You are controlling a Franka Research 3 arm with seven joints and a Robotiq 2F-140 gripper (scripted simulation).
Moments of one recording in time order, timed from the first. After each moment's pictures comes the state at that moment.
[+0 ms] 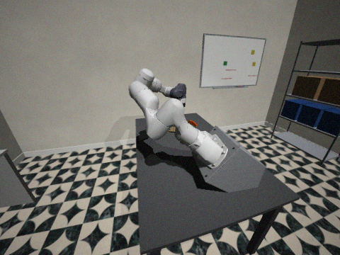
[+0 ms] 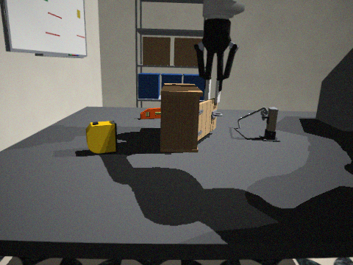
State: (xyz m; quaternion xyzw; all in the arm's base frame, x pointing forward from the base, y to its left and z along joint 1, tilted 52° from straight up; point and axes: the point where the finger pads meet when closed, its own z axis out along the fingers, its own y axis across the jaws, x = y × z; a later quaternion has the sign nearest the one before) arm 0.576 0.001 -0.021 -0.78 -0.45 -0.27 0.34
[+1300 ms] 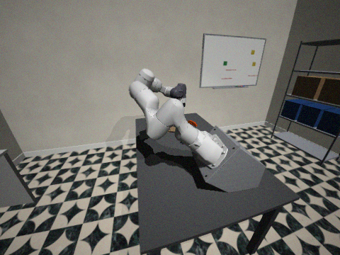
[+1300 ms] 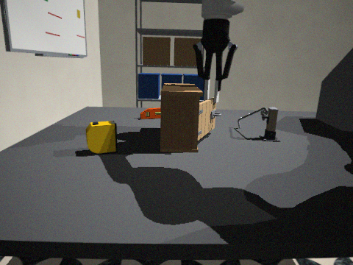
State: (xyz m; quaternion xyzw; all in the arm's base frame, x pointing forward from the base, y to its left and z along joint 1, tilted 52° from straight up) arm 0.579 0.000 -0.022 -0.77 -0.46 -0.28 0.34
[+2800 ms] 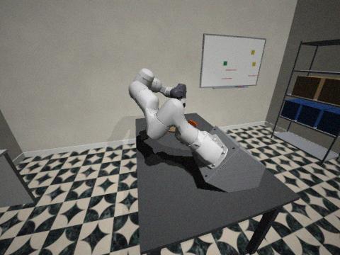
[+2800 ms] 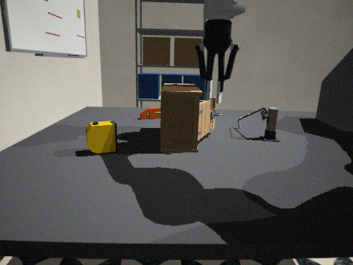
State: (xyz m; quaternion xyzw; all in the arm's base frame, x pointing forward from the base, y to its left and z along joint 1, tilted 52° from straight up) arm 0.572 0.003 -0.021 -0.78 -0.45 -0.27 0.35
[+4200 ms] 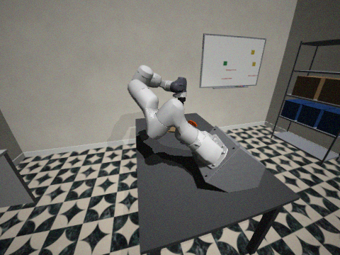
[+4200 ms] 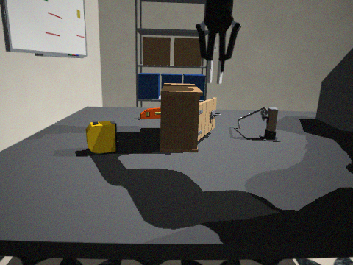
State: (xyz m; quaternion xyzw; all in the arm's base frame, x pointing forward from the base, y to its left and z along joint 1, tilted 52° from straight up) arm 0.567 -0.044 0.013 -0.78 -0.45 -0.27 0.34
